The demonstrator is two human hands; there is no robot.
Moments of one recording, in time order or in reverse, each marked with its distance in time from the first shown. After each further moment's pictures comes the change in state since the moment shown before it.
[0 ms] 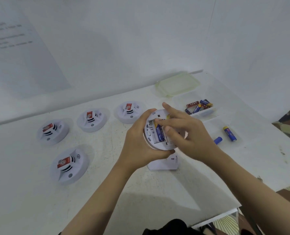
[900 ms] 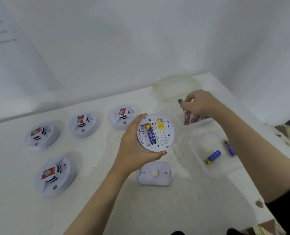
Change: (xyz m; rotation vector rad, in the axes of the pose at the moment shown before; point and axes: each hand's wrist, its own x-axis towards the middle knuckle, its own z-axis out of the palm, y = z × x) left_hand 0.028 -0.031 0.021 0.035 0.052 -0.137; right_hand 0.110 0.080 -0.067 -0.244 -0.187 0.648
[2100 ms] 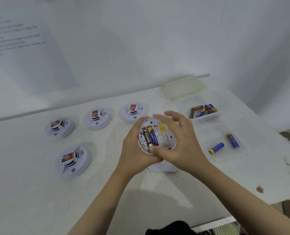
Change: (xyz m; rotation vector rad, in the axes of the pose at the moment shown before) left_hand -0.047 0.015 -0.021 -0.047 0.077 -0.010; right_hand -0.128 -0.020 0.103 0.166 0.288 -0.597
